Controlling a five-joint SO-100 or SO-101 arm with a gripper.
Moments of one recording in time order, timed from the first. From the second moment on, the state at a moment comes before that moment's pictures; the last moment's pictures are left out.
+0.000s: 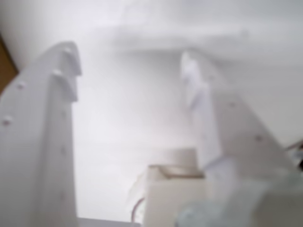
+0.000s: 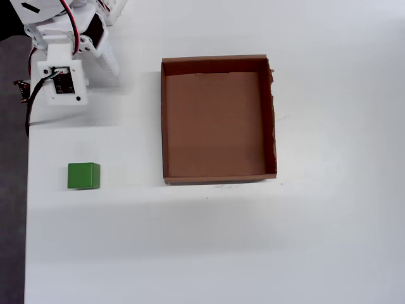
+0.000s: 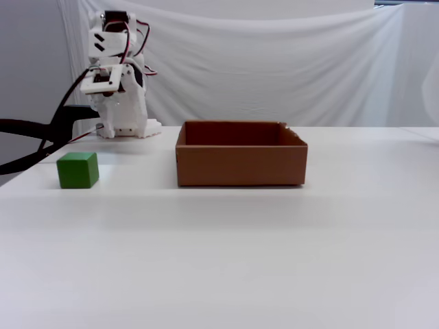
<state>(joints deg) -3.5 182.4 170.6 71.0 -69.6</state>
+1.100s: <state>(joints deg) 4.8 118.7 133.3 49.5 -66.2</state>
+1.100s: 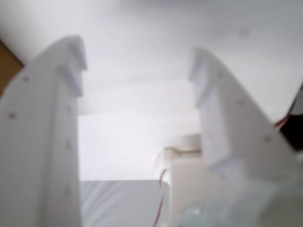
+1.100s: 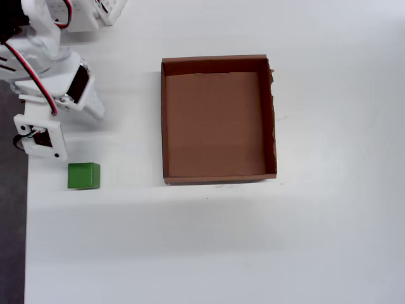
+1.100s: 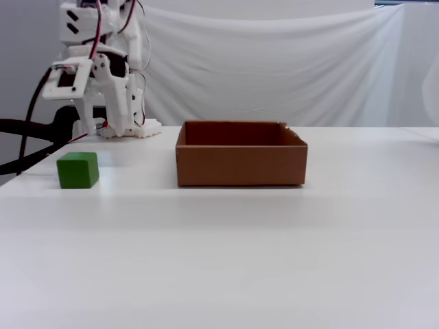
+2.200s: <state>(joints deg) 9.2 99.8 120.8 34.5 -78.3</state>
